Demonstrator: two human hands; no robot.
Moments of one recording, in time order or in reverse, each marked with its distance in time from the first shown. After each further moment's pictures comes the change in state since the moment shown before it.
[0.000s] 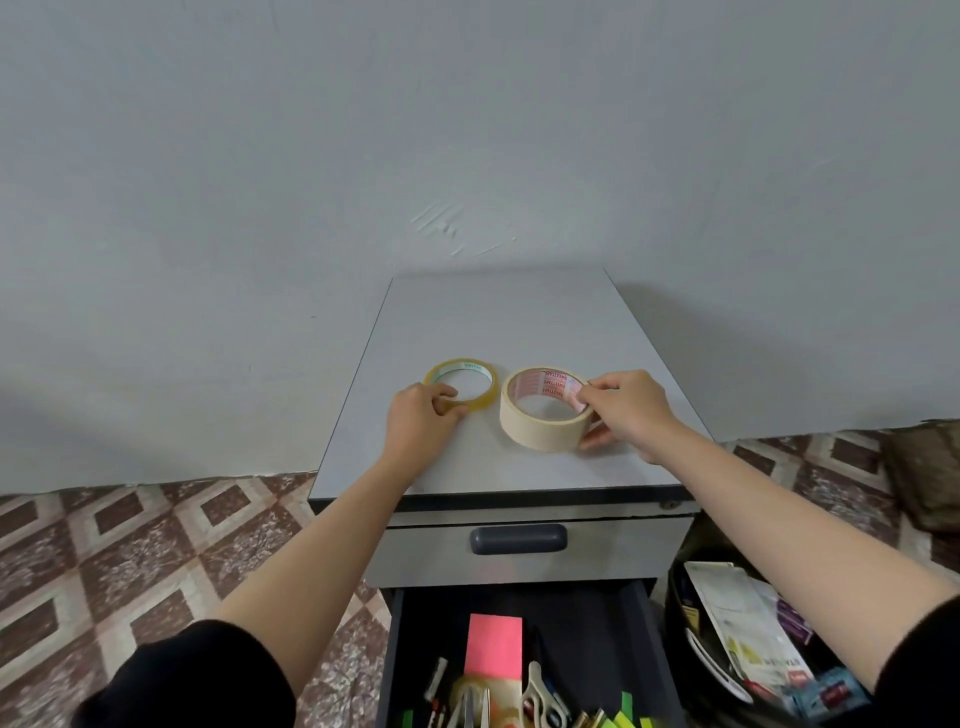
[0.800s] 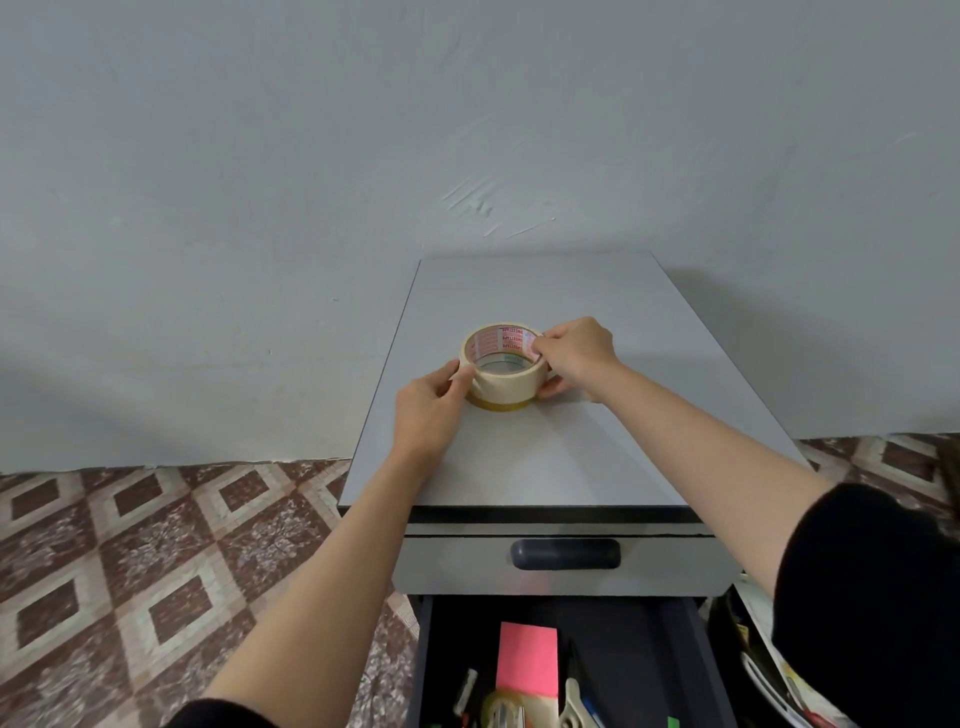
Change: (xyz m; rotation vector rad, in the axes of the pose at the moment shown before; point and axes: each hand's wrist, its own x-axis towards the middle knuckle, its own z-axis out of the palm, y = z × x) left_hand 0.013 -0.027 -0.010 -0.458 0.013 -0.110; right_hand 0.061 -0.048 0.092 -0.009 -0.062 -0.021
